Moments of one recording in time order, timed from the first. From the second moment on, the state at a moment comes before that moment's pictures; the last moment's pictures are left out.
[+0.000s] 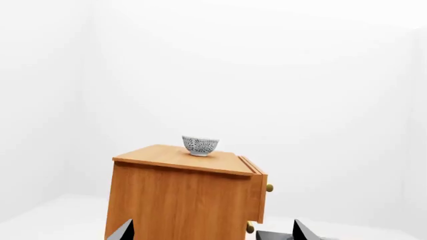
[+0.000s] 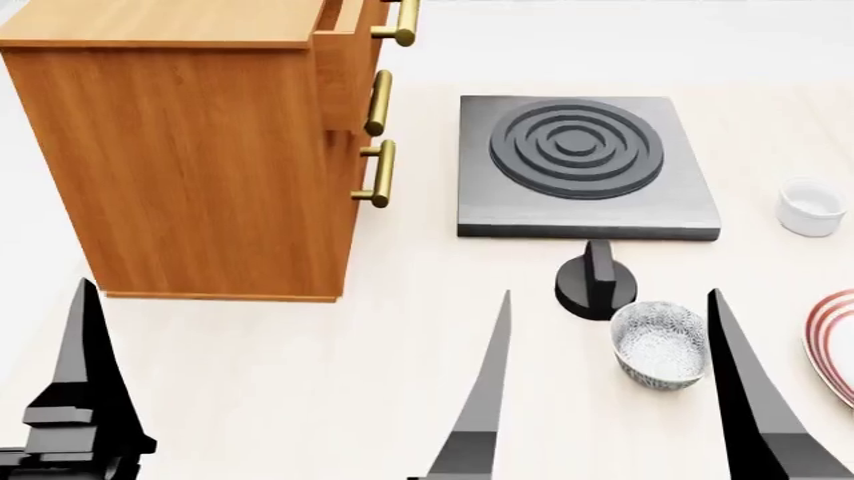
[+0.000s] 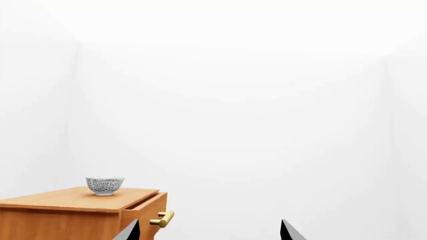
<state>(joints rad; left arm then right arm) -0.08 -0.26 0.16 0.85 -0.34 -0.44 -0.41 0.04 0.30 -0.23 -1.02 0.11 0.47 0.38</state>
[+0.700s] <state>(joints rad) -0.08 -0.30 0.17 0.88 -0.37 -0.43 -0.44 0.05 0.34 -0.26 -1.02 0.13 0.46 0.43</state>
